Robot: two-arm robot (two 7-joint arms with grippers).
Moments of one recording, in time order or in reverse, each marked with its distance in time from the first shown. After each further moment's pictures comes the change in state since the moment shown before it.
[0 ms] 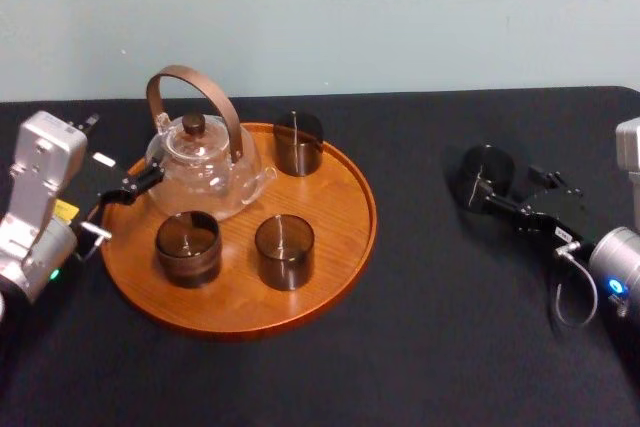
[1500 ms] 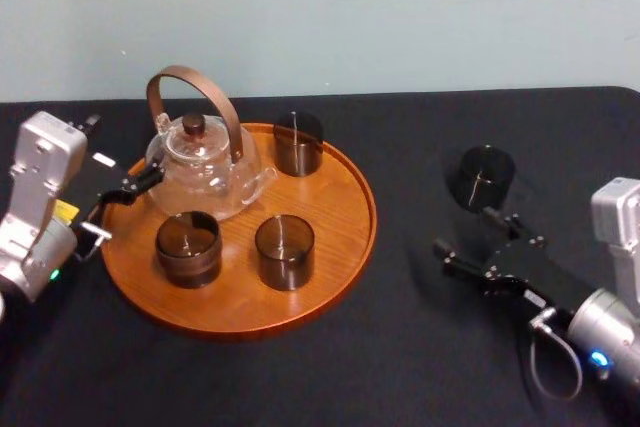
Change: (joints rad) left arm 0.000 0.000 0.000 0.000 0.000 0.000 0.000; right arm -0.223 0.064 -0.069 -0.262 0.007 -0.100 -0.001
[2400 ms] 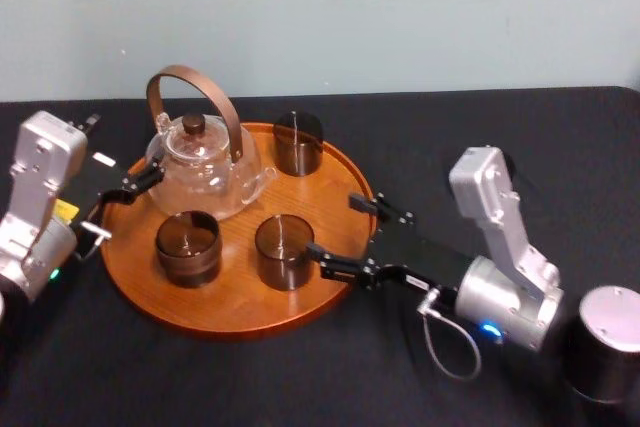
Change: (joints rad) left arm 0.000 0.000 0.000 0.000 0.000 0.000 0.000; right arm 0.209 -0.072 -0.230 0.008 -0.077 0.060 0.091
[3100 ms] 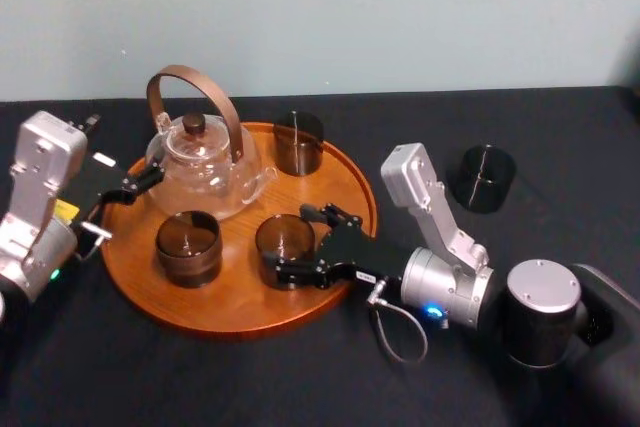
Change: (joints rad) left arm 0.000 0.000 0.000 0.000 0.000 0.000 0.000; right arm 0.180 -0.133 -0.089 0.294 -0.011 -0.010 0.095
